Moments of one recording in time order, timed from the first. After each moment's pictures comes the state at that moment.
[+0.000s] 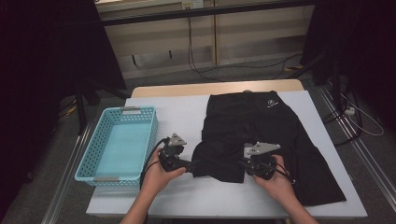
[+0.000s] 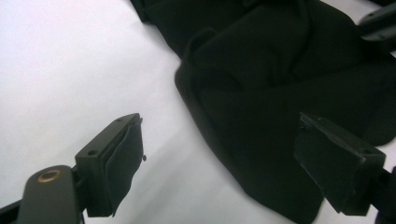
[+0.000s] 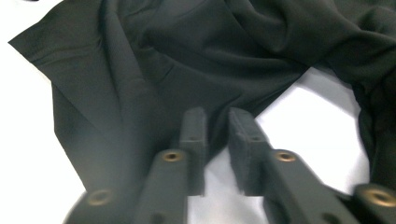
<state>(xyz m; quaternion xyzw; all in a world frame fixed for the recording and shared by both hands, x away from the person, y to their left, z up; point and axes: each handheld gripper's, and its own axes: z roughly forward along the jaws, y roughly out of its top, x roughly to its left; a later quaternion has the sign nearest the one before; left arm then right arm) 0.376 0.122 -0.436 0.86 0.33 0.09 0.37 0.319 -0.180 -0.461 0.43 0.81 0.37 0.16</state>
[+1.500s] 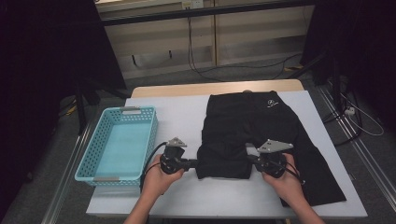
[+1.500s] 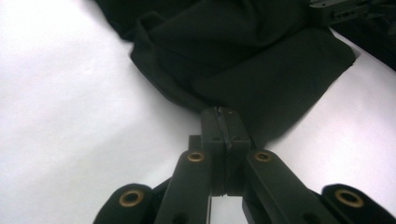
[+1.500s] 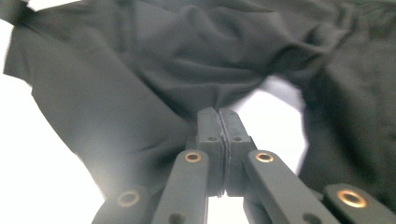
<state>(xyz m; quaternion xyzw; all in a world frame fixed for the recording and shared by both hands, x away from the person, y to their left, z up) 0.366 0.119 -0.428 0.85 0.35 -0.01 0.38 0.315 -0.203 -0.452 0.43 0.79 0.38 0.20</state>
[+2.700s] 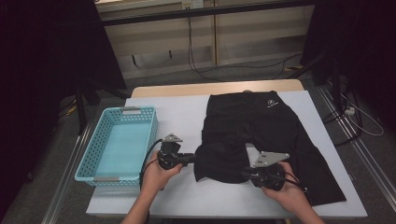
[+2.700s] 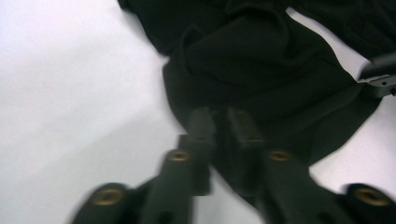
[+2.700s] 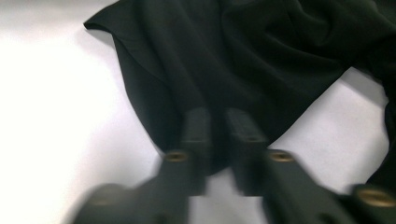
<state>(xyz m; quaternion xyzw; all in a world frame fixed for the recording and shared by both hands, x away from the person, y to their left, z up) 0.377 0.128 -0.433 0.84 0.37 0.02 0.40 0.287 -0.192 -0.452 0.35 0.84 0.39 0.14</state>
